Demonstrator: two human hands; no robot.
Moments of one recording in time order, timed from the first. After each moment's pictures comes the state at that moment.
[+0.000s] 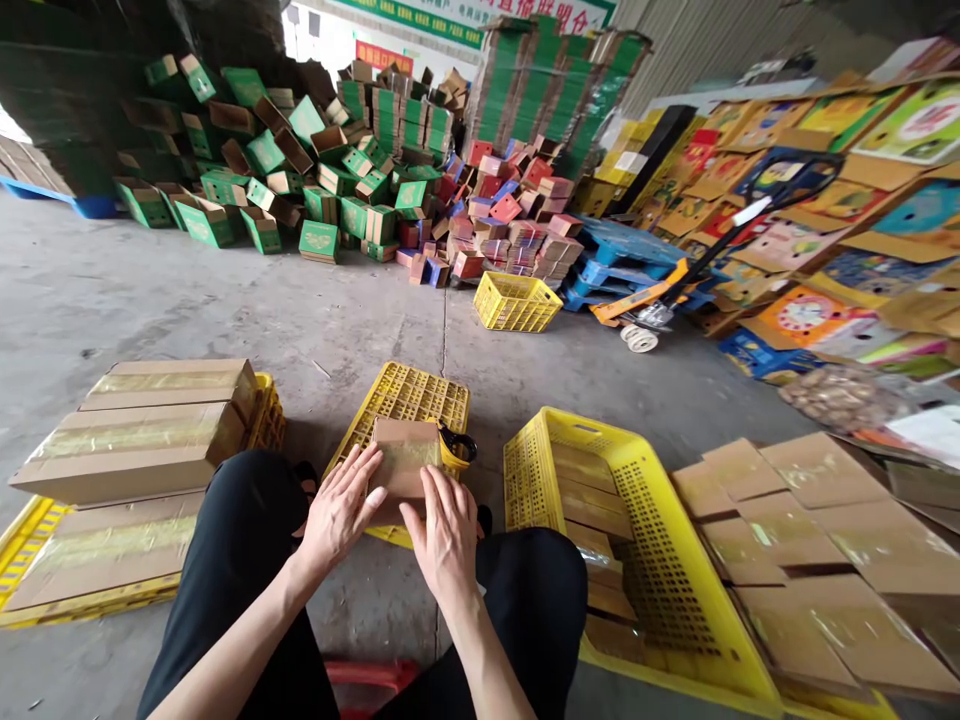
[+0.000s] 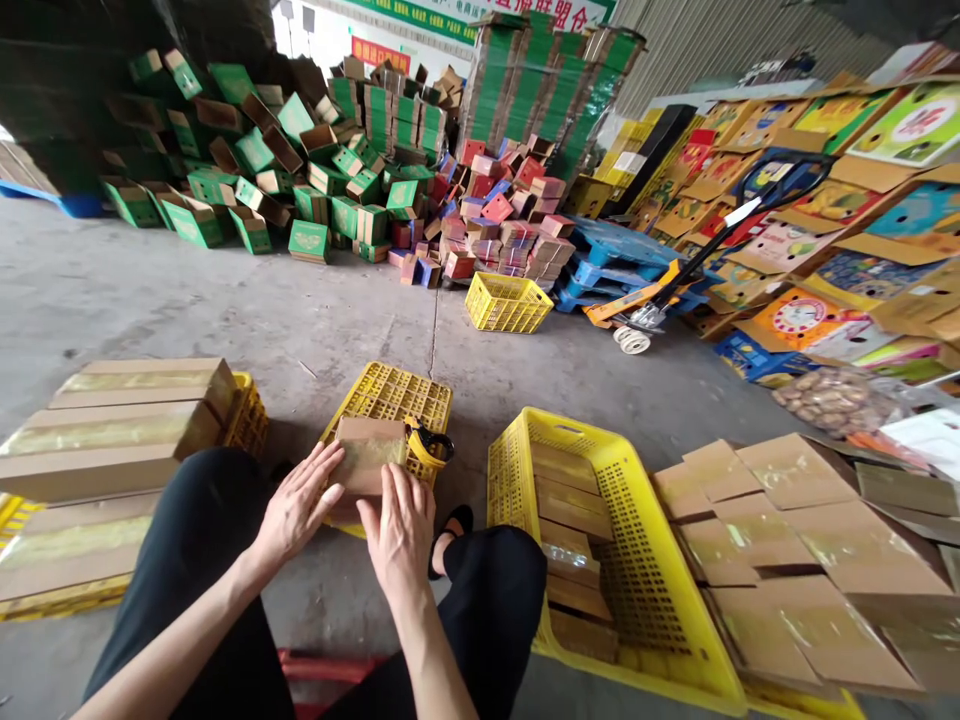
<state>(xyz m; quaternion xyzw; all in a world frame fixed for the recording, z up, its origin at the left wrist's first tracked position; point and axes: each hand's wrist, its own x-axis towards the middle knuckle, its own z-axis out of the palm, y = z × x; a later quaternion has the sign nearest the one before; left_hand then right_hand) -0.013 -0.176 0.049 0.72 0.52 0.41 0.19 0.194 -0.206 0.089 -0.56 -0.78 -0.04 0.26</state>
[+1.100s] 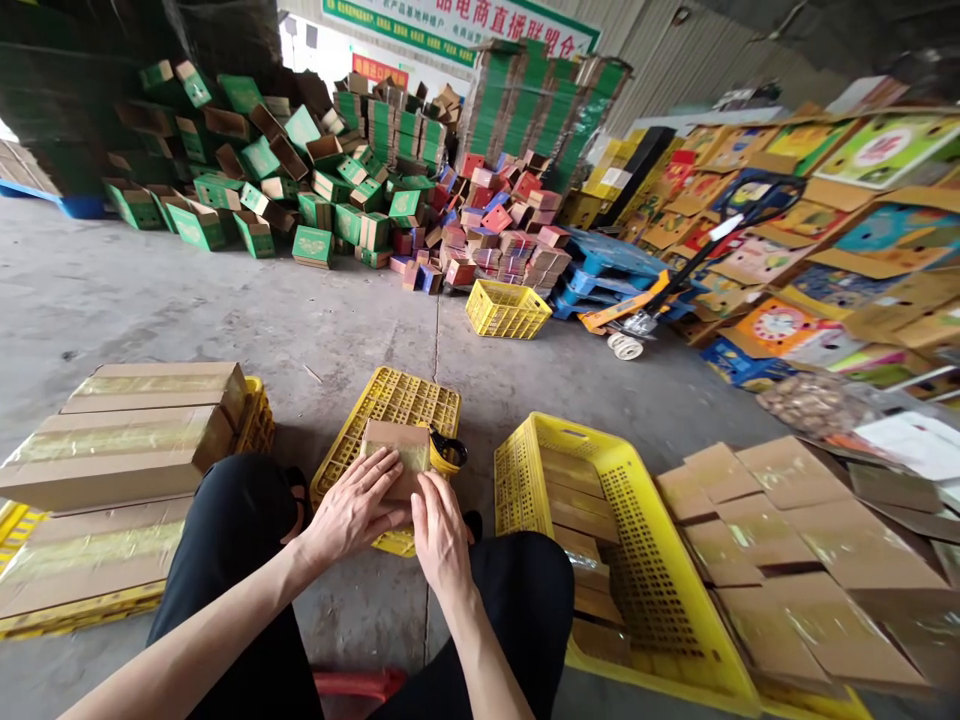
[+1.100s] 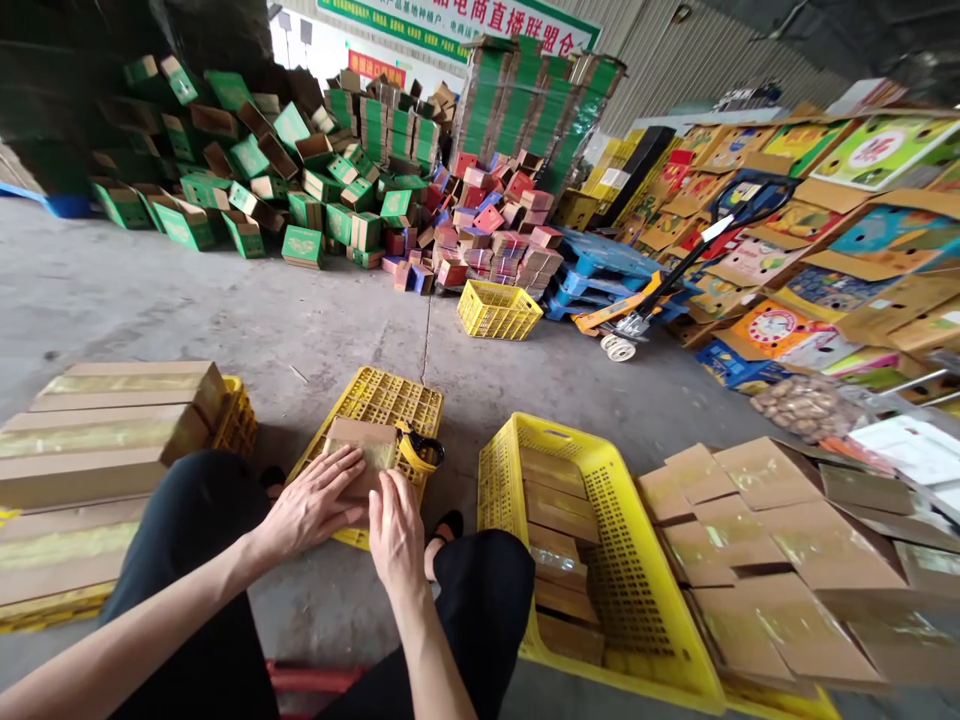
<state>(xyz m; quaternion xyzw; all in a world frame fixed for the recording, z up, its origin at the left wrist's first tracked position) 0.003 -0.161 0.069 0.87 0.40 0.29 0.04 0.206 -0.198 0.088 -0.53 -0.76 -0.02 0.37</state>
